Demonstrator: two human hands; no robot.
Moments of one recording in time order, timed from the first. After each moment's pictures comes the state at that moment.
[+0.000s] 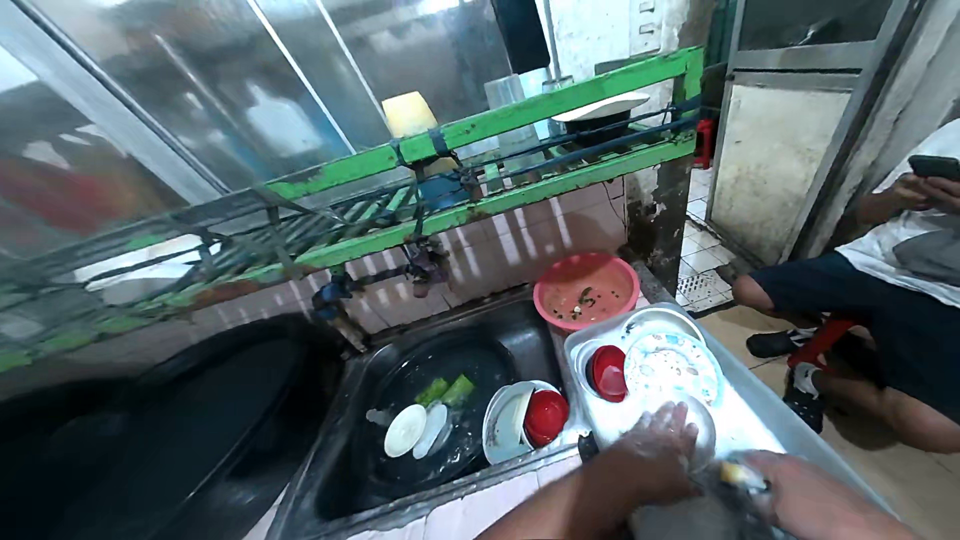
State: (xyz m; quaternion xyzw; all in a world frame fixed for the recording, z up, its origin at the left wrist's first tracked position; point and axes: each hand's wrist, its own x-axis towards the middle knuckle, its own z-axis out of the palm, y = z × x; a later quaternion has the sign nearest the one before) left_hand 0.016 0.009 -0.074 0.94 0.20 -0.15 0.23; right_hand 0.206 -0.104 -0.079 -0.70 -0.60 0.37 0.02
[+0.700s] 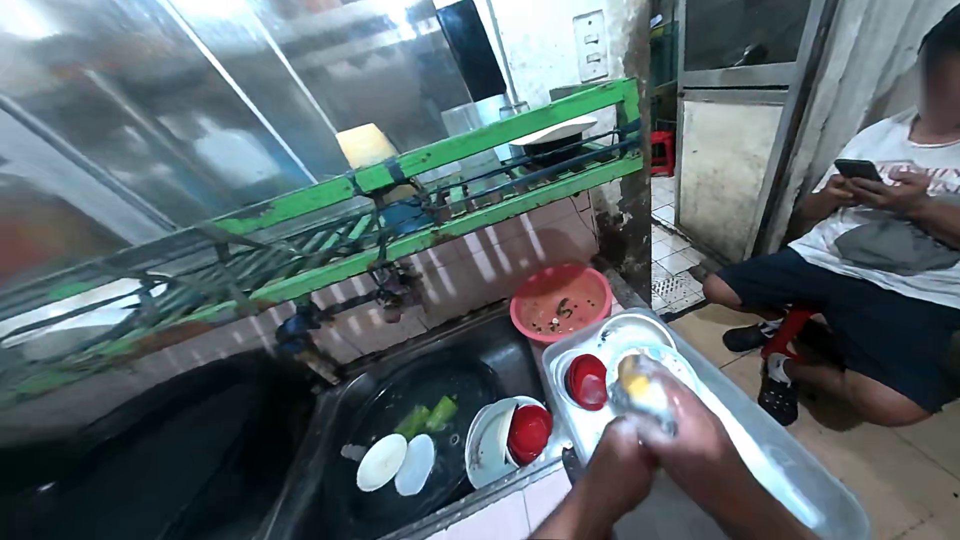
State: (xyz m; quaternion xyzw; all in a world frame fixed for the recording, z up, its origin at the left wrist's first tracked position) left_hand -0.016 -0.019 -0.029 0.79 0.29 0.23 0.49; right_hand 0.123 -0.063 -0.030 -0.67 -0.52 0.20 0.48
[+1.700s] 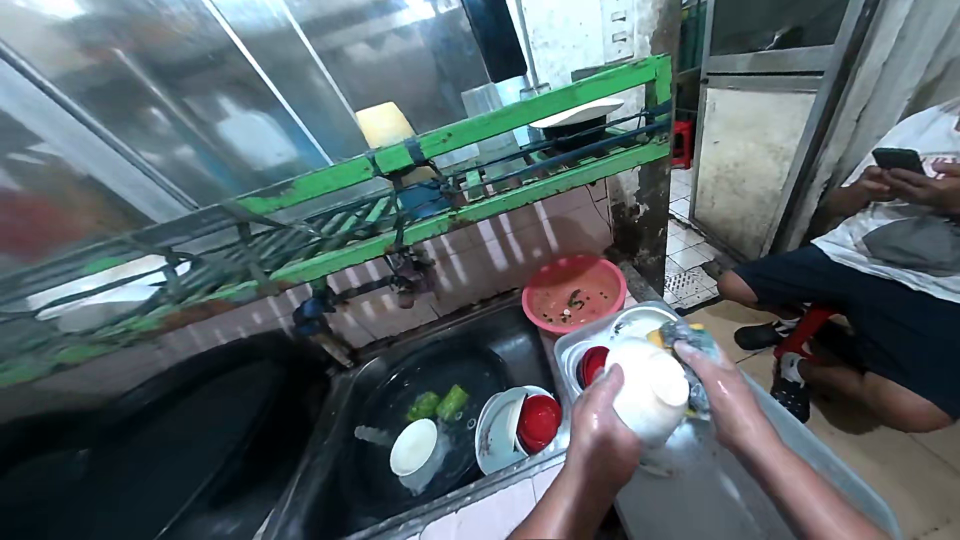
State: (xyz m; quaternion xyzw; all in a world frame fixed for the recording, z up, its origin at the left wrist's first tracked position) left_hand -0.004 0.002 -0.020 0.30 0.31 0.44 0.78; right_hand 0.146 -0.028 -0.034 -0.64 -0.26 0.36 0.62
